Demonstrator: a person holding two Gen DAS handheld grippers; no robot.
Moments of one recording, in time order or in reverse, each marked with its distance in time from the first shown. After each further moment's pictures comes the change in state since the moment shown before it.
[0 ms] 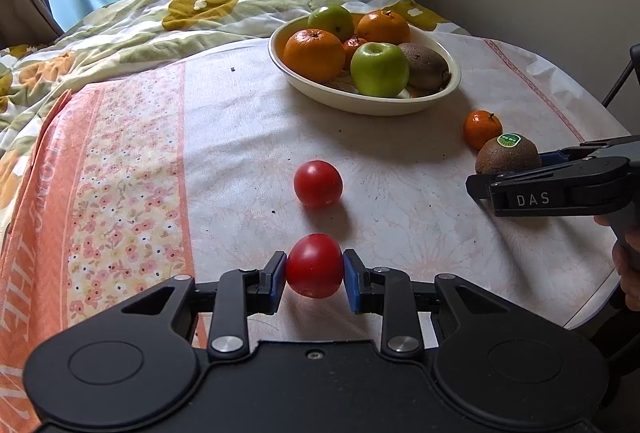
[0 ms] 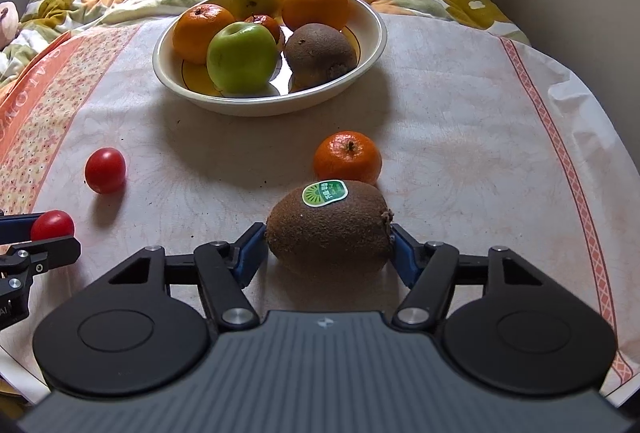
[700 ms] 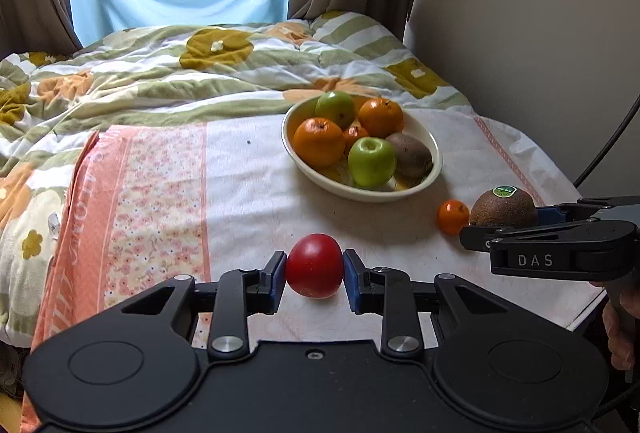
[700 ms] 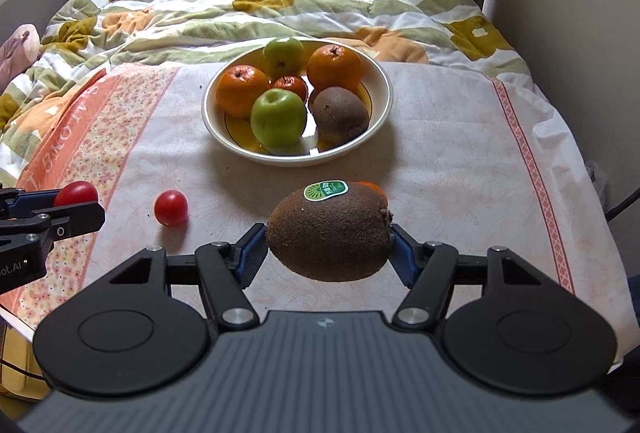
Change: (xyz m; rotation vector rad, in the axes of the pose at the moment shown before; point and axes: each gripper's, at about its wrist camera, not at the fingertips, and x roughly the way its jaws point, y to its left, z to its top) left arm -0.068 0.005 0.034 -0.088 -0.132 -0.019; right arm -0.079 0.006 0.028 0.020 -0.066 0.051
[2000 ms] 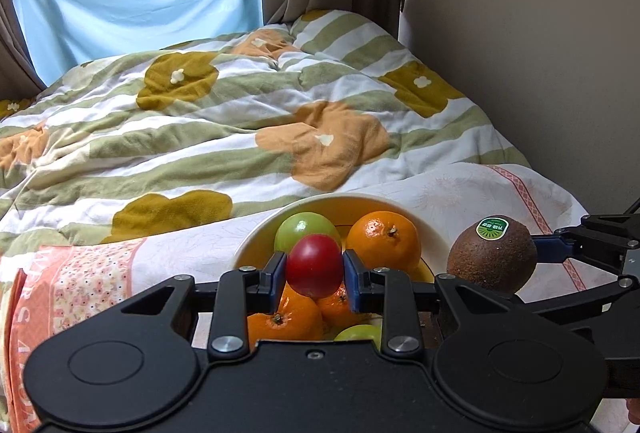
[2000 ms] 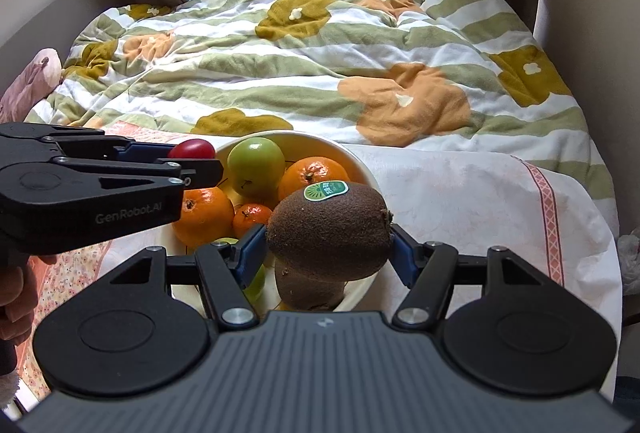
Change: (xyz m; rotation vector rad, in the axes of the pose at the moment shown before) left arm 0.155 -0.042 0.147 0.097 0.056 0.023; right arm 0.103 -0.063 0.126 -0.051 0.019 0.169
